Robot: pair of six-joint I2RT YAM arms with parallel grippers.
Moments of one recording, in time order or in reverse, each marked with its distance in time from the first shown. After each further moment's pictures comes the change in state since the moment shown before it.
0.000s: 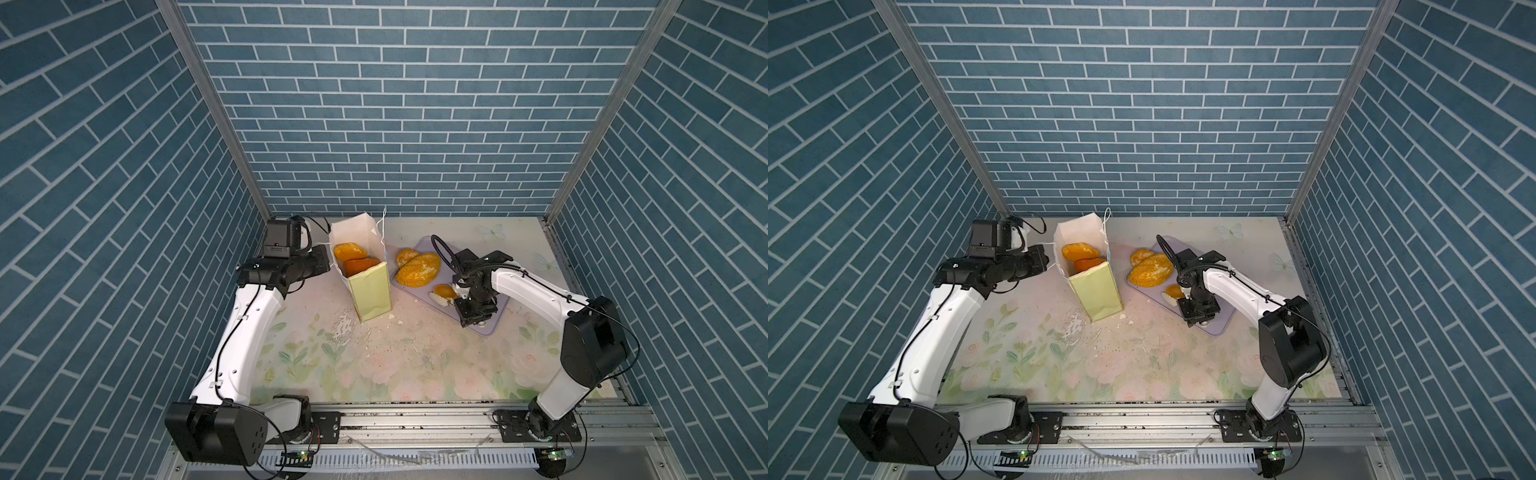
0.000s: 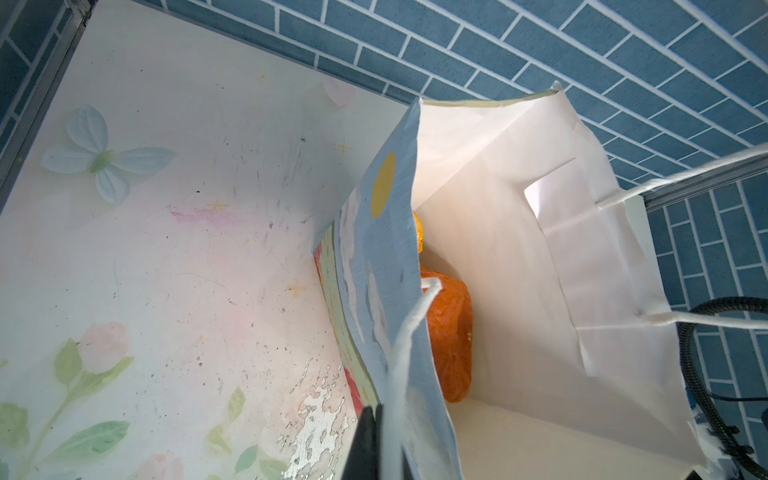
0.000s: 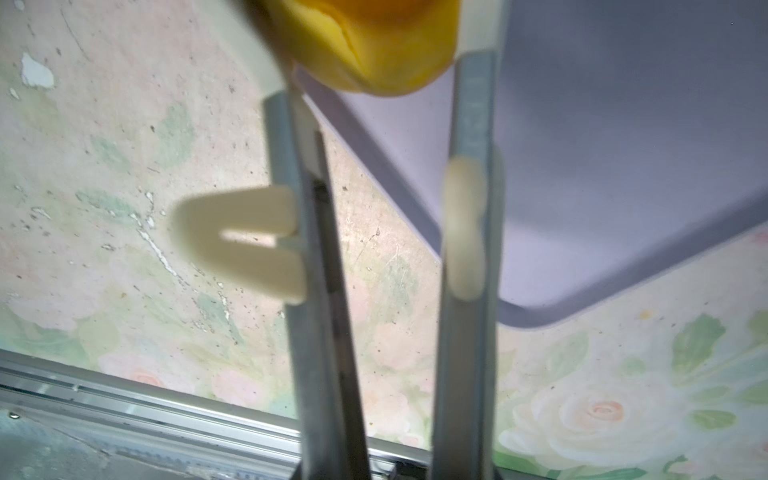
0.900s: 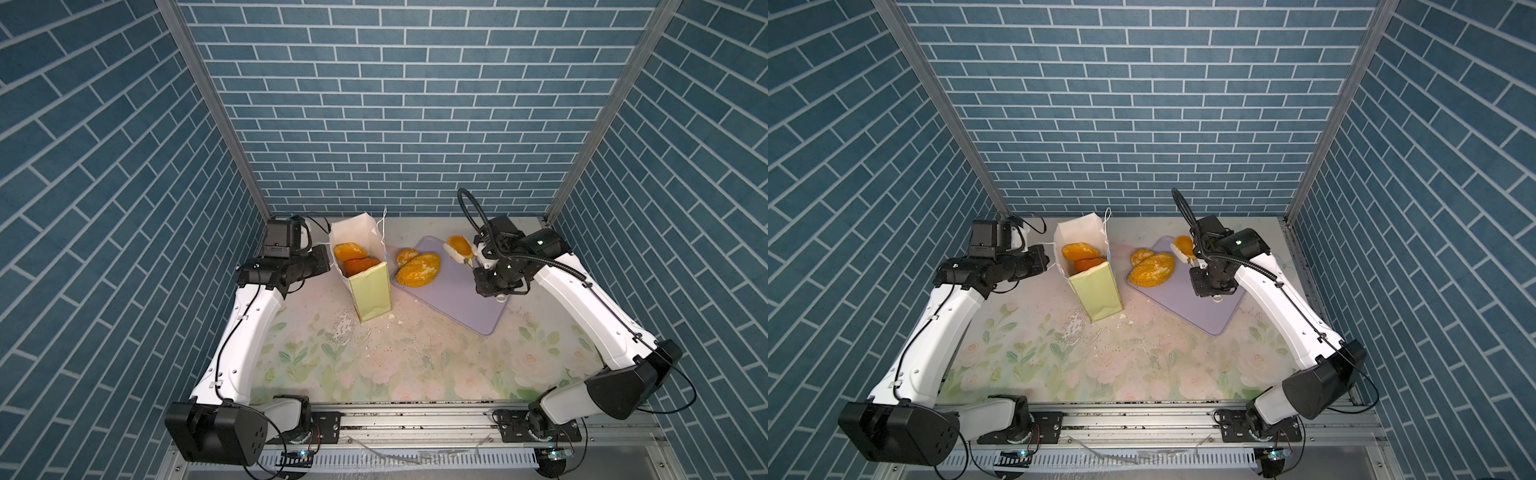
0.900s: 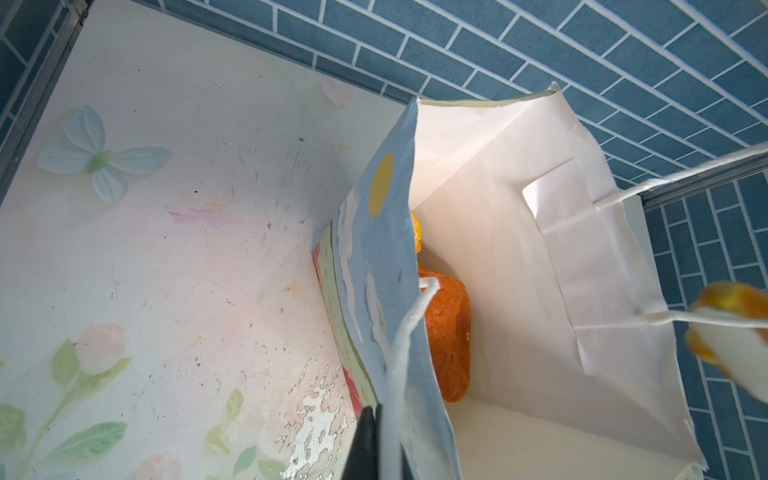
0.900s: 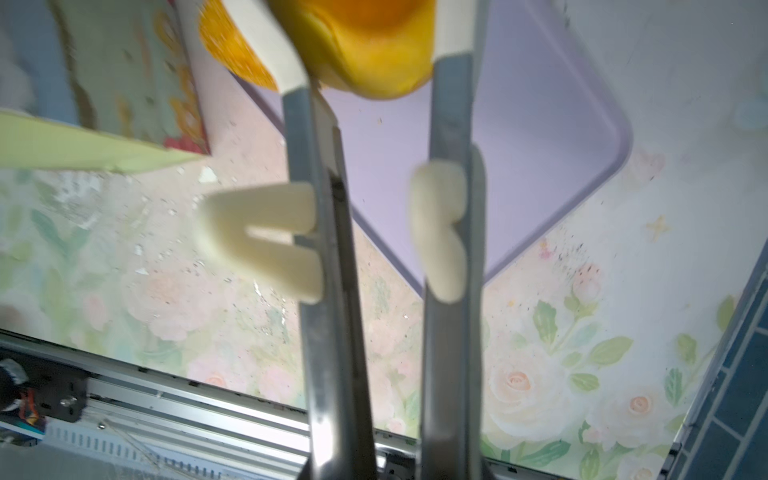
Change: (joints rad) left arm 0.000 0.000 0.000 0.002 0.005 0.000; right arm -0.003 -0.194 0.431 -0.215 0.133 0.018
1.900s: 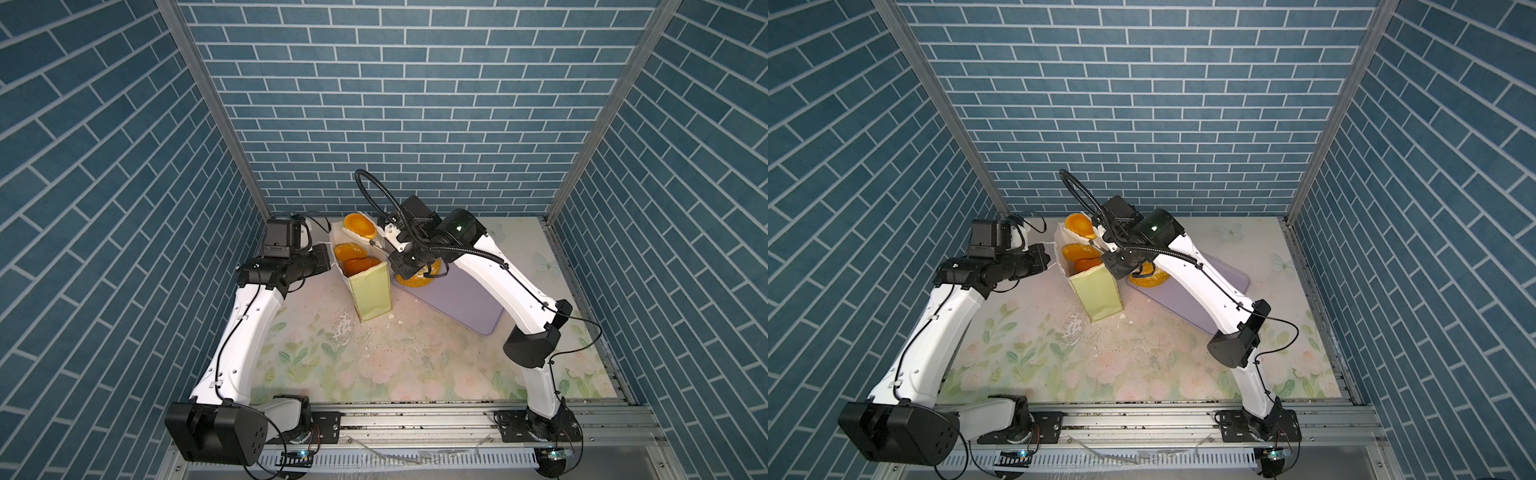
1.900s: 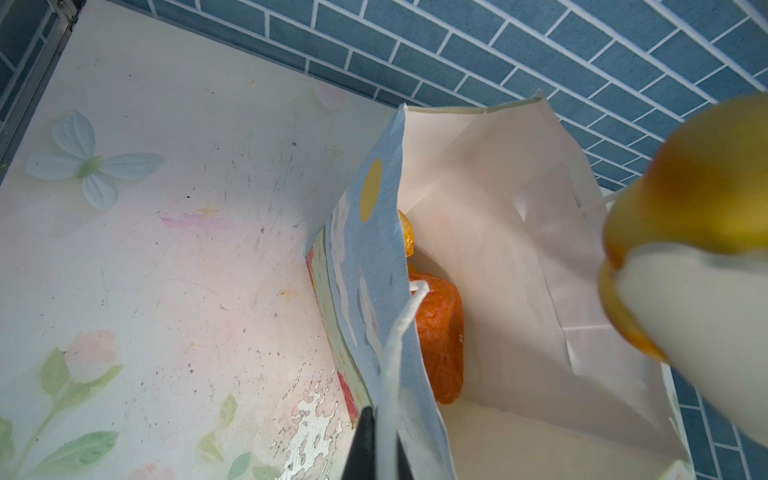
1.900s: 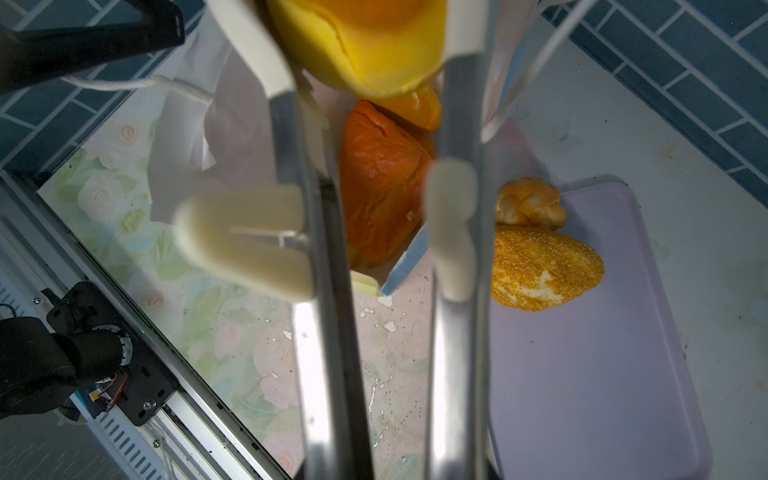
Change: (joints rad) left arm 0.000 0.000 0.000 0.014 0.014 0.000; right arm 0.386 0.581 0.785 -0.026 0.026 -0.158
